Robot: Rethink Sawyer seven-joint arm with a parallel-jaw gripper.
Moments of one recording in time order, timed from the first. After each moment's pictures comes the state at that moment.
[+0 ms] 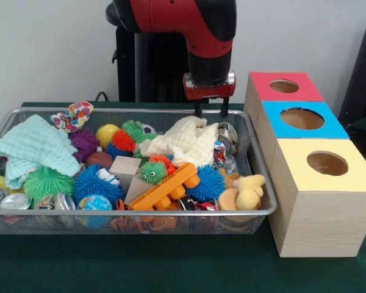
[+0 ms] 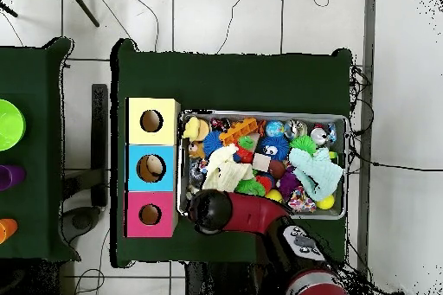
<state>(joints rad) -0.33 -0.57 0.11 2.00 -0.12 0.41 1.57</state>
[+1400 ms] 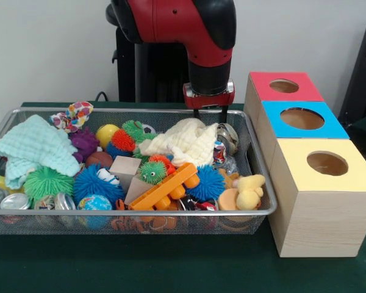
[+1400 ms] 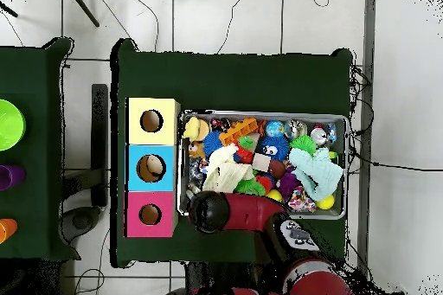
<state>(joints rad) -0.33 -0.52 0.11 1.97 -0.18 0.35 1.57</state>
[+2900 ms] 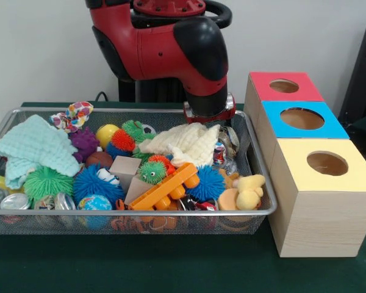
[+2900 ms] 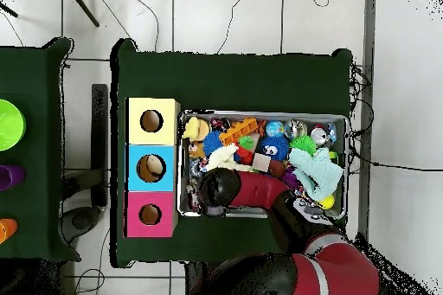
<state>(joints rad) -0.45 -0.39 0.25 1.82 -0.20 0.62 1.57</state>
